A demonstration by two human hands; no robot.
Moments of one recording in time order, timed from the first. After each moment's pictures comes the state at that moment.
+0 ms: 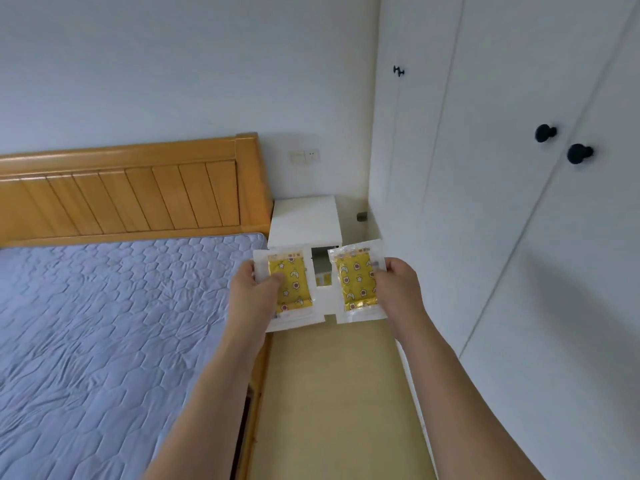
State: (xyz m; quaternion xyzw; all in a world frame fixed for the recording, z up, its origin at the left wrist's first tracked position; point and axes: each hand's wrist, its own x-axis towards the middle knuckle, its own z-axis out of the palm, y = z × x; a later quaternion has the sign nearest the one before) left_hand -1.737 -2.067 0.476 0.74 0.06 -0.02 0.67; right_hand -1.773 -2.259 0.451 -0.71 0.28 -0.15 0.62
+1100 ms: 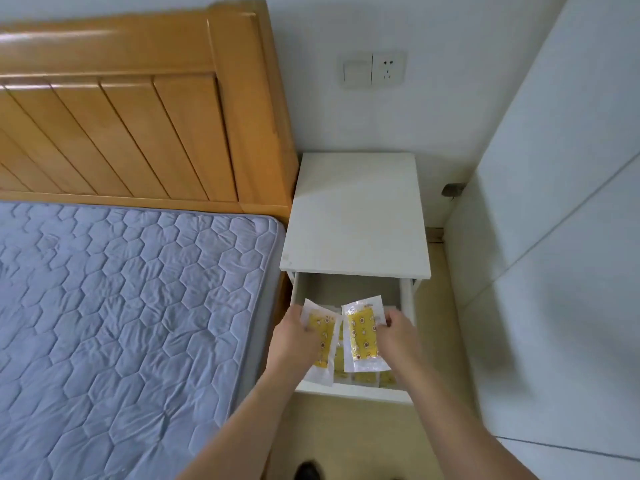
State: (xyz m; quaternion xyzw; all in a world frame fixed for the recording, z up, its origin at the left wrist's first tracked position) left_hand -1.112 -2.165 0.131 0.88 0.16 -0.20 0.39; right_hand -1.134 -2.329 0.095 -0.77 0.34 0.14 0.52
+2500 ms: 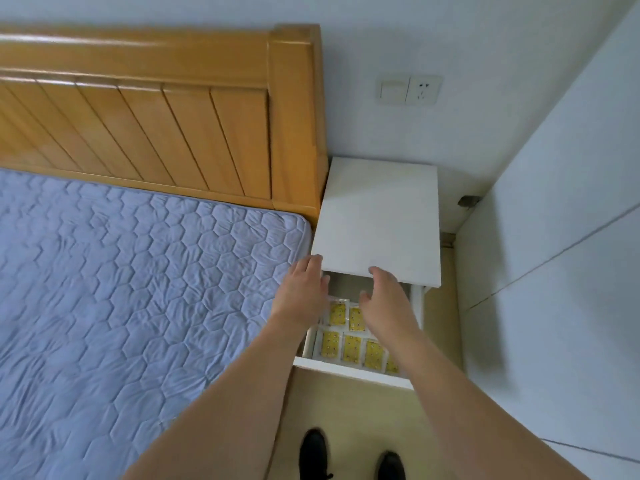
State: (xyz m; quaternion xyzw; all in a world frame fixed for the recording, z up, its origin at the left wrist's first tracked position) left_hand -1.060 -2.123 0.233 0.97 -0.06 -0.12 0.22; right_hand -1.101 -2.274 0.247 -0.92 0.14 0.13 0.35
